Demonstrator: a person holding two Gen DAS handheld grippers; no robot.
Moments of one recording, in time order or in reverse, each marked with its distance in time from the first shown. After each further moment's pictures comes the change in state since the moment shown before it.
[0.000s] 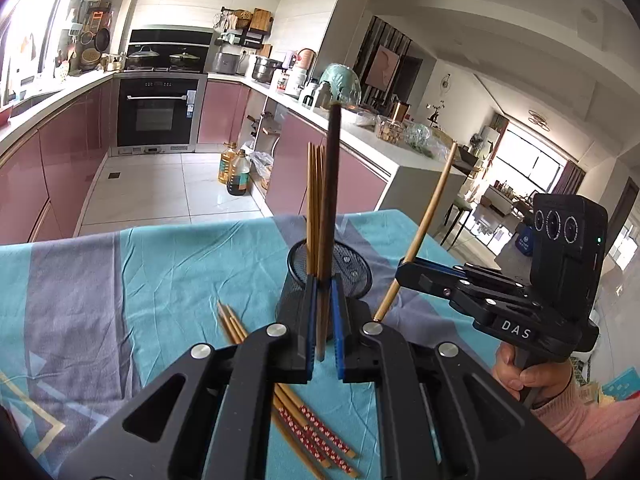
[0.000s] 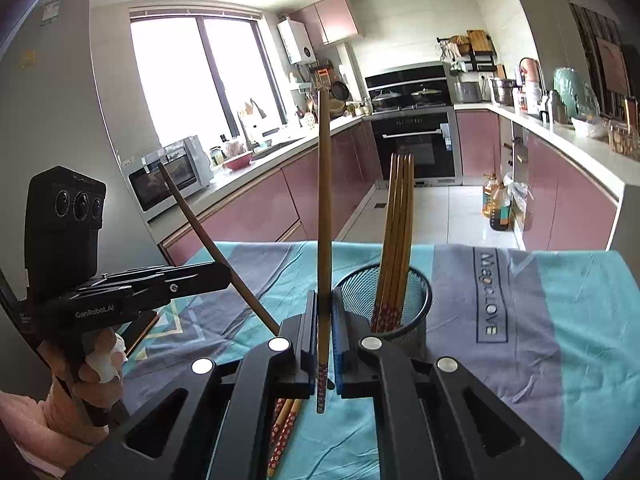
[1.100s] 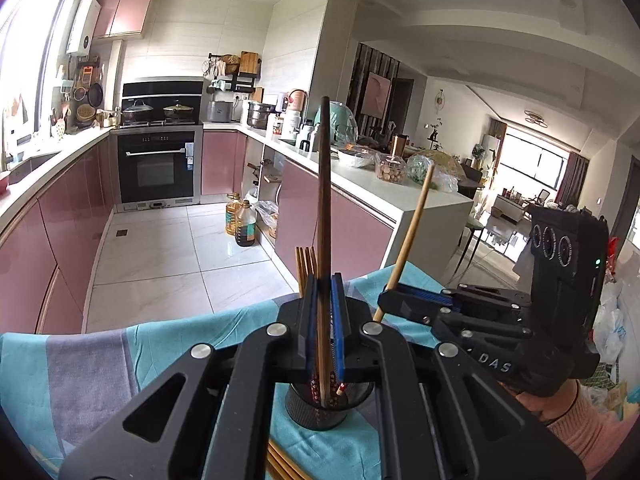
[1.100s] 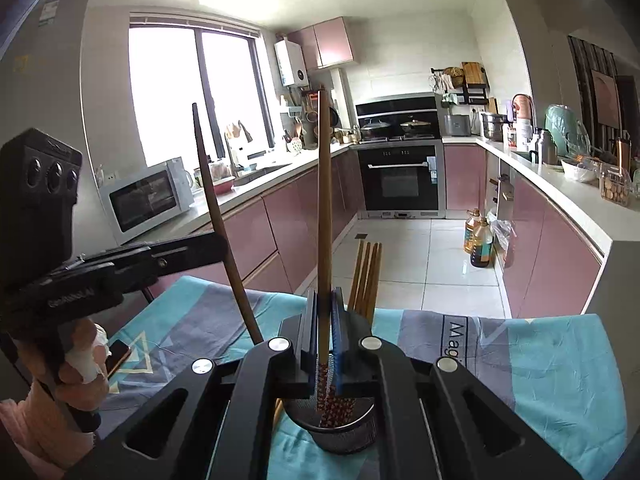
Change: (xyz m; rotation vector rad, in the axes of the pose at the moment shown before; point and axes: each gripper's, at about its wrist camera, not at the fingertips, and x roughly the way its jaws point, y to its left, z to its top) left arm 0.005 -0.041 0.070 0.125 -0.136 0.052; right arm 0.017 -0.020 0.050 -0.053 -0.072 -0.075
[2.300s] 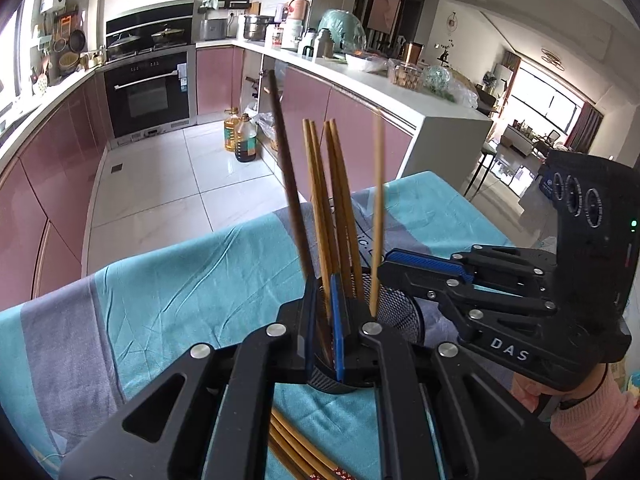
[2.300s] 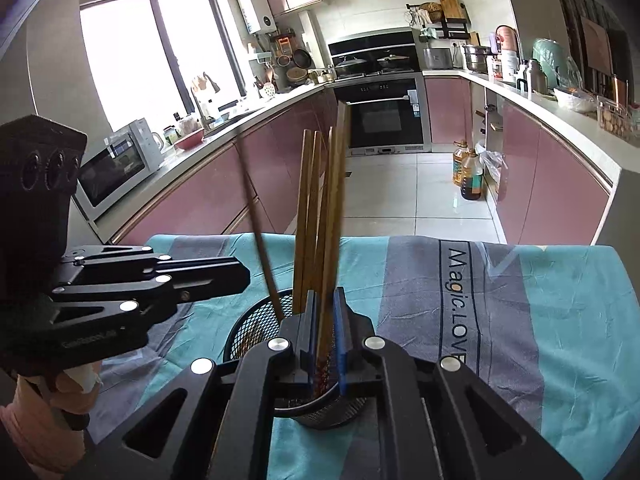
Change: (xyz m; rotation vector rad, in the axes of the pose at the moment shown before) left arm 0.080 0.012 -0.032 0.000 0.343 0.007; right arm 0.056 -0.028 -0.033 0.105 0.212 -0.039
